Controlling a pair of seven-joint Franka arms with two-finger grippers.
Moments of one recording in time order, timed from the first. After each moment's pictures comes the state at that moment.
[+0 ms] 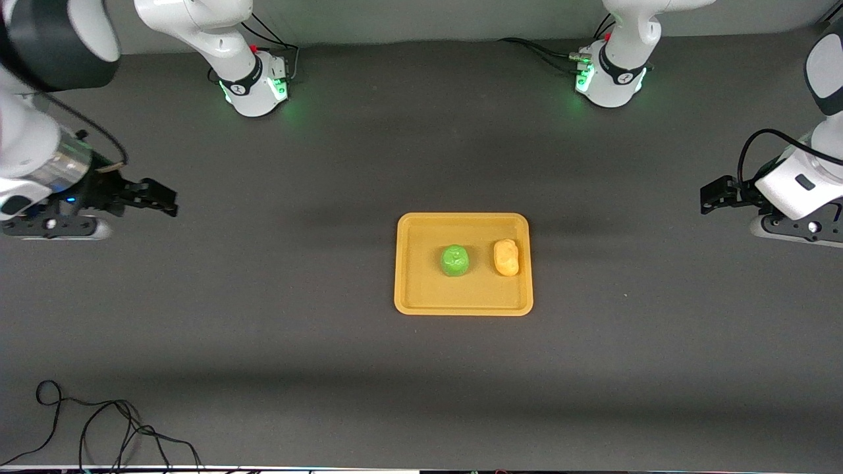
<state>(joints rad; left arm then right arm) 0.06 0.03 -0.08 -1.75 0.03 1.73 0.14 0.04 0.04 0.01 -1.64 -0.01 1.63 0.09</state>
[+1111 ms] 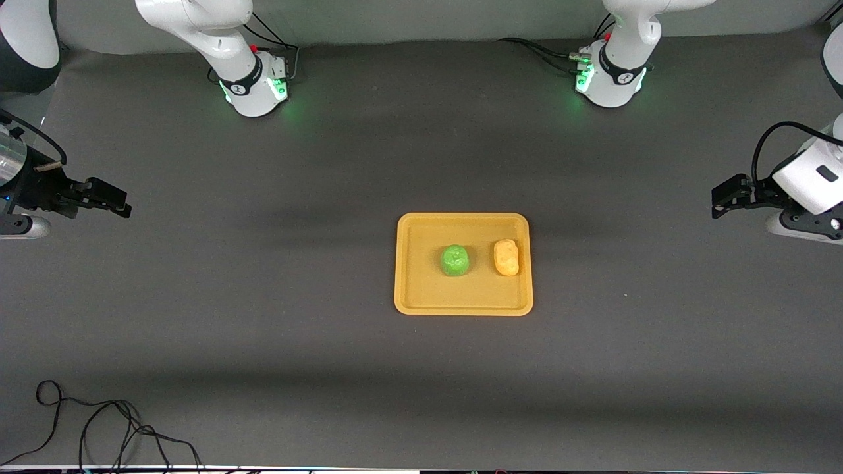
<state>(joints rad) 0.06 0.03 -0.08 -1.69 0.02 1.74 0.18 -0.01 0.03 0.00 -1.63 -0.01 1.64 0.02</state>
